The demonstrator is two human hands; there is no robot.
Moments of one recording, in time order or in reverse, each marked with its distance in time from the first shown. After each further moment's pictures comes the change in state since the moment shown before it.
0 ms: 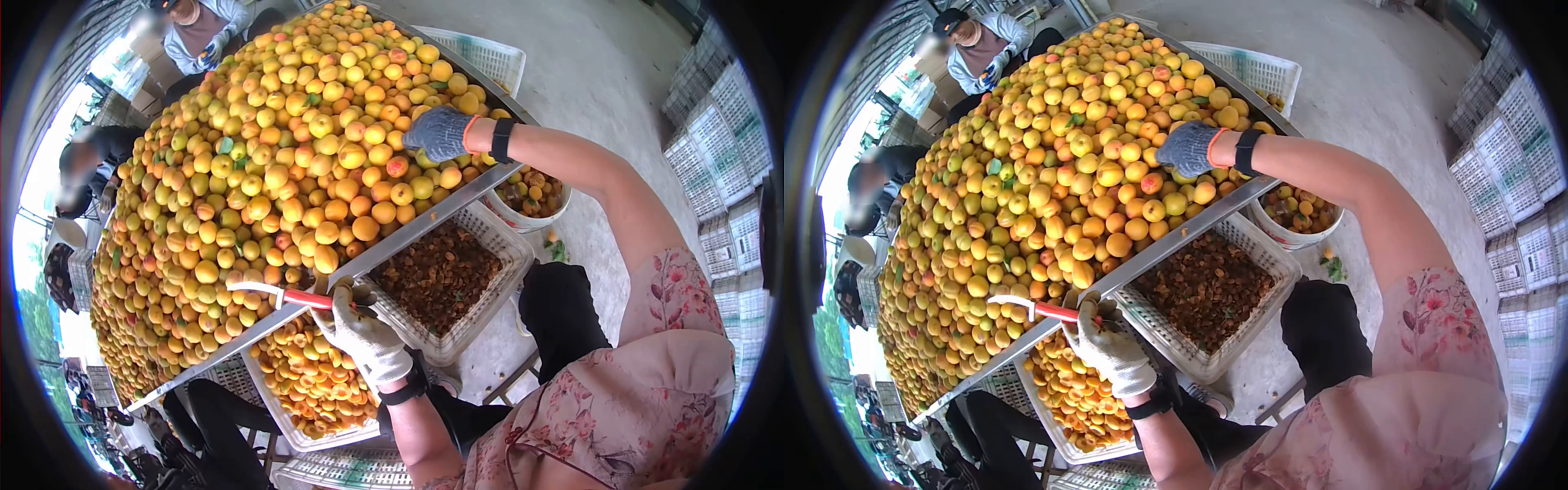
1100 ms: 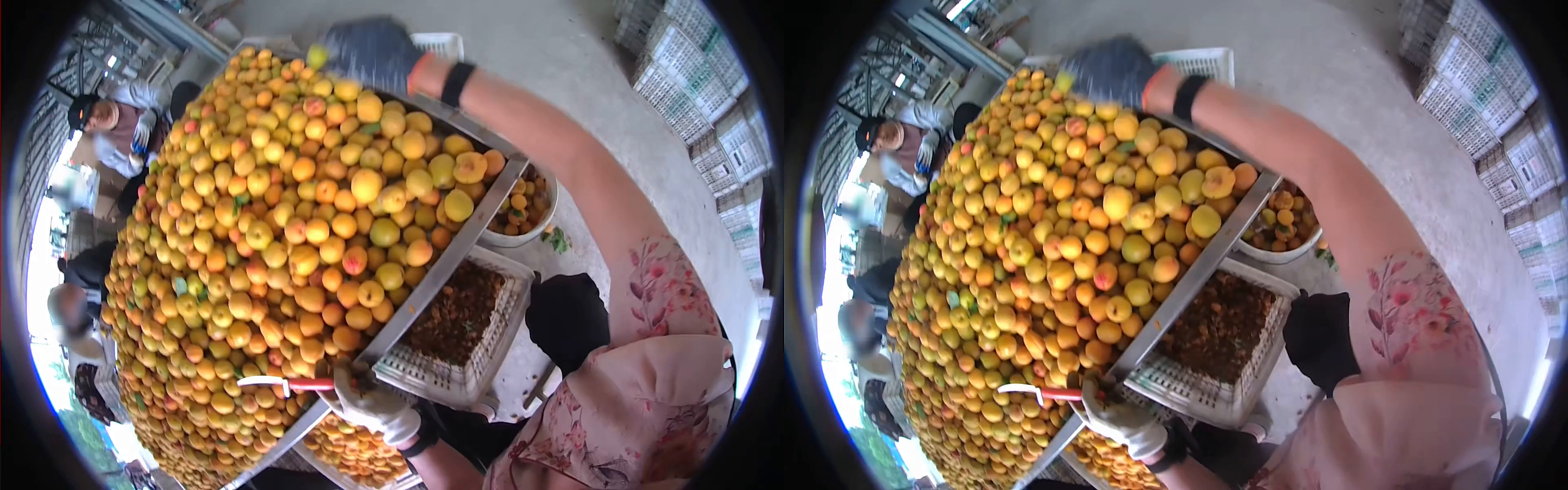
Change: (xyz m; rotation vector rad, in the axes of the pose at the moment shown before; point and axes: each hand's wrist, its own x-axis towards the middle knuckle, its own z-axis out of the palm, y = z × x) left_hand 0.042 -0.056 0.011 1.017 -0.216 0.799; right_hand 0.005 0.163 -0.058 -0.022 0.860 0.370
